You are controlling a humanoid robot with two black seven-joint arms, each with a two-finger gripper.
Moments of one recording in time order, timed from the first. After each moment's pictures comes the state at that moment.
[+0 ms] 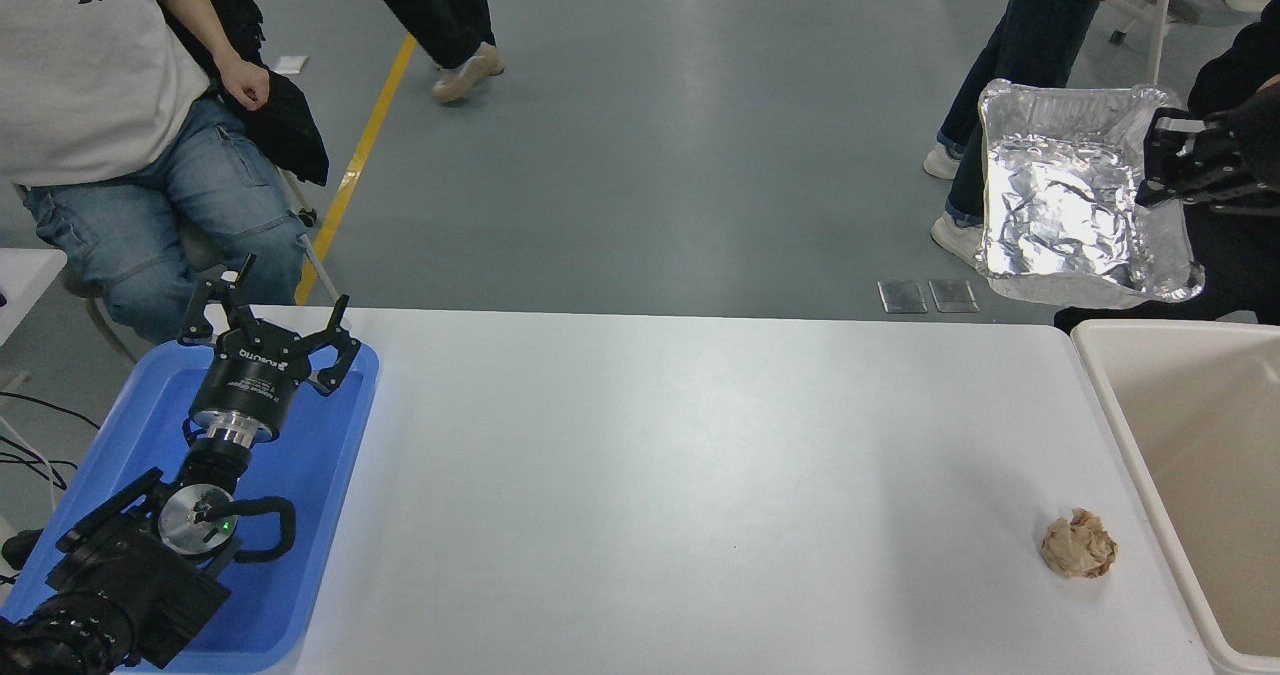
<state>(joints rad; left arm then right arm) -0.60 0.23 -0.89 -0.31 -0.14 -0.79 -0.37 2.10 -0.73 -1.17 1.13 -0.14 0.55 -0.17</state>
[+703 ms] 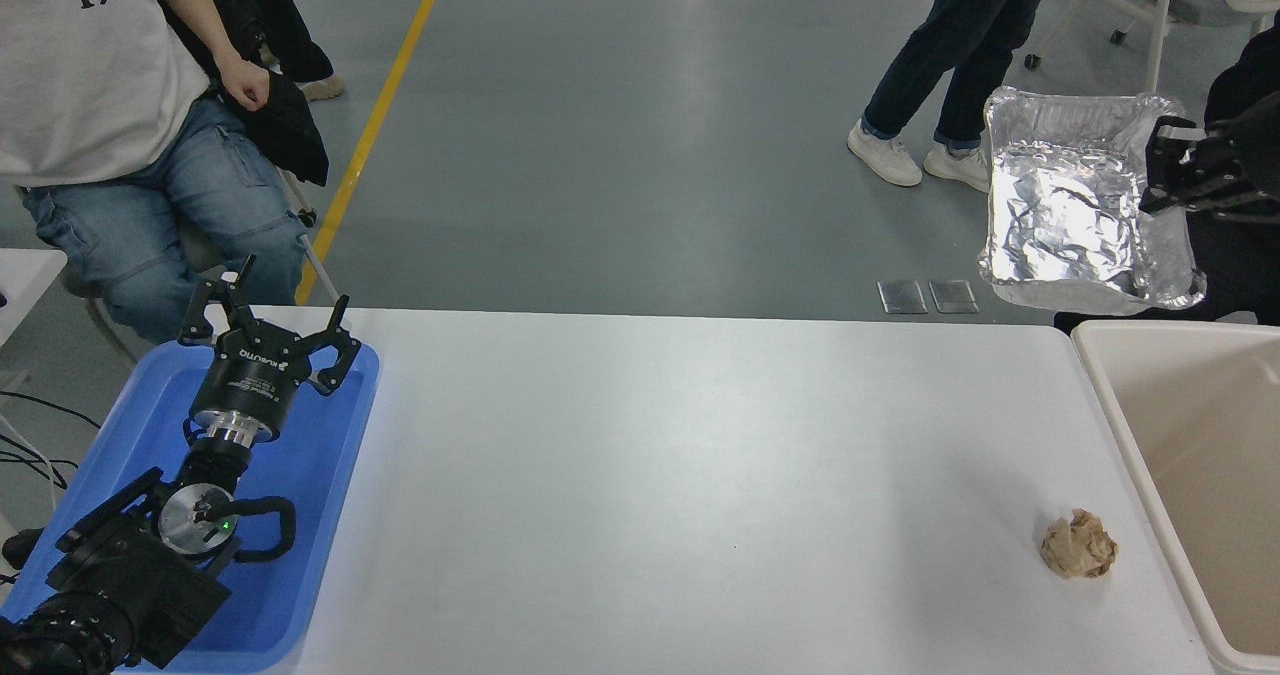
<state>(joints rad) -0.60 0.23 -0.89 -0.31 -0.14 -0.79 -0.36 1.93 -0.74 -1.17 0.99 -0.14 0.45 -0.17</state>
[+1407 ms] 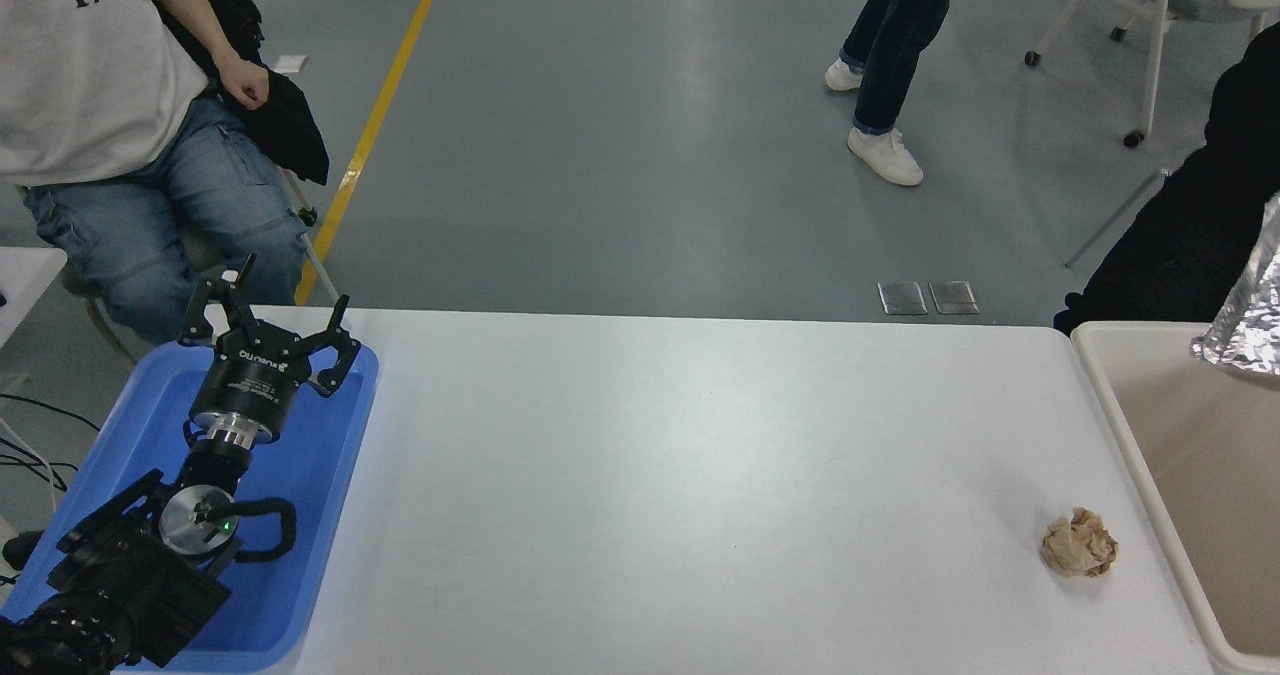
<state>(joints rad) -0.60 0.23 -0.89 -0.31 -0.14 -0.79 -0.37 1.15 -0.76 -0.91 0.38 -0.12 0.14 -0.18</state>
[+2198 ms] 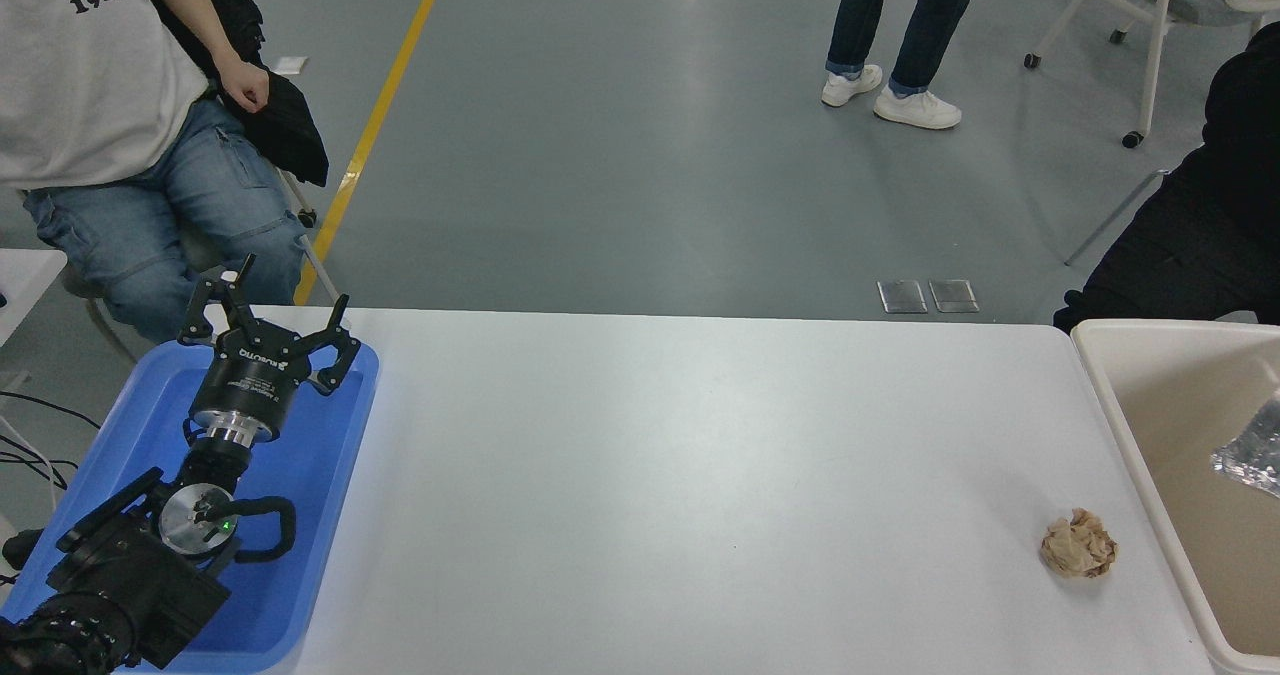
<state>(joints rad) -0.60 0.23 -0.89 -0.31 -0.14 -0.79 -0.37 0.70 -0.55 -0.65 0.03 -0.13 -0.03 -0.19</state>
